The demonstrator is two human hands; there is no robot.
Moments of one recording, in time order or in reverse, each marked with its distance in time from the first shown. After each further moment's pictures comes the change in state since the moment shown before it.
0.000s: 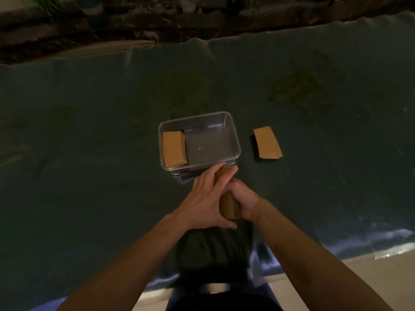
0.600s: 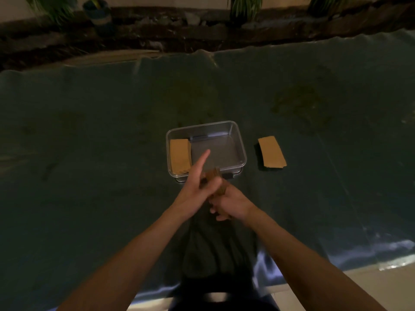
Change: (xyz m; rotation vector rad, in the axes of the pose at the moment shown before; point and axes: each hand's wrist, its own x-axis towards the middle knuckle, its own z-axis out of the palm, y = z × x) left_hand -0.003 -0.021 -0.035 -0.701 0.175 -0.279; right_hand 0.004 -0.006 0.036 -0.549 0.107 -0.112
